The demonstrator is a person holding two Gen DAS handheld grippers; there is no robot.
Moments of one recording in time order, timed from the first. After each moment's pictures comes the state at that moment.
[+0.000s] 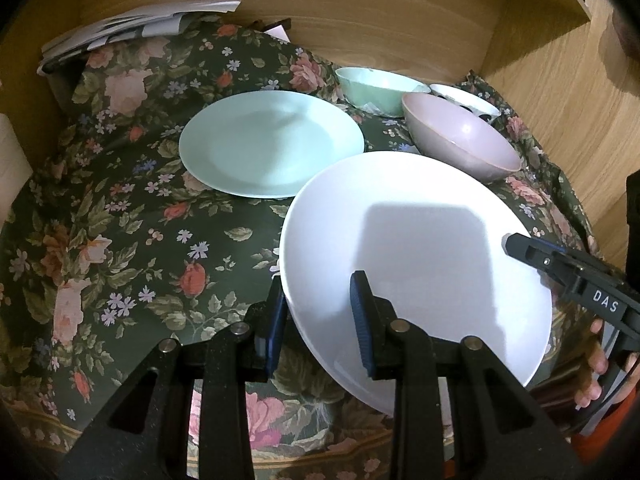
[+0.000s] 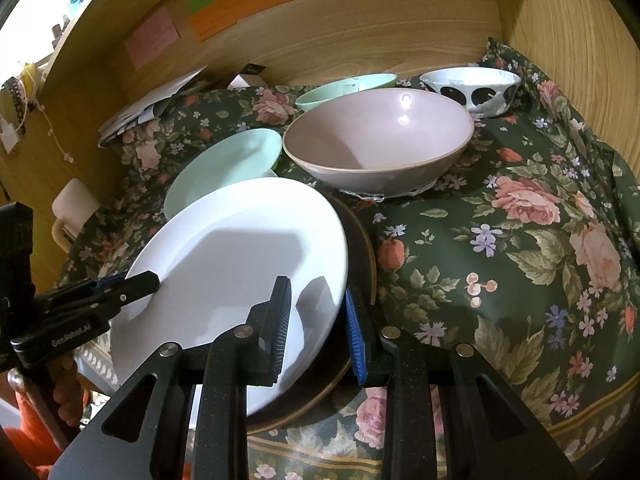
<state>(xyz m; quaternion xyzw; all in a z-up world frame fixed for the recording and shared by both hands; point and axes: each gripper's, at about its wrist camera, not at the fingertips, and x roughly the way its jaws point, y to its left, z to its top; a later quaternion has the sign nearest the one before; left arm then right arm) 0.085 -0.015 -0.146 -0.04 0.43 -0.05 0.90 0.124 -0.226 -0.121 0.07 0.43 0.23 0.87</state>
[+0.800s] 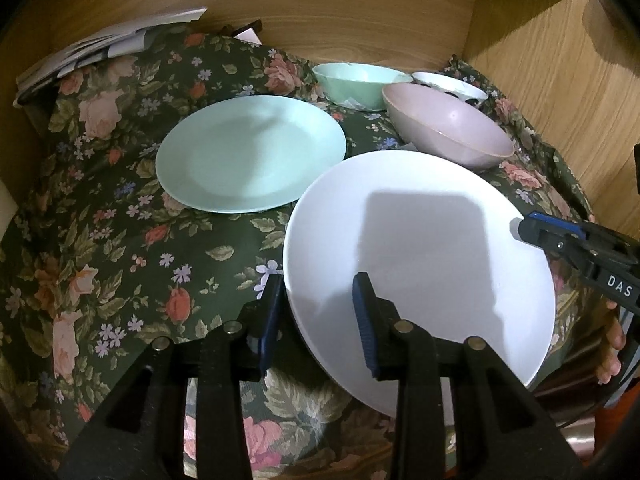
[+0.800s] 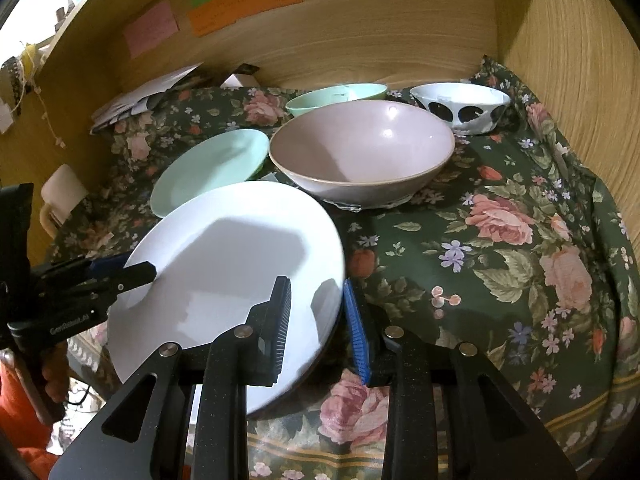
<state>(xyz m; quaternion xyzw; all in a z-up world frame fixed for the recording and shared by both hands) 0.097 -0.025 -0.150 -0.01 0.43 -0.07 0.90 0.123 -0.235 -0.113 0.02 0.42 0.21 0.88</state>
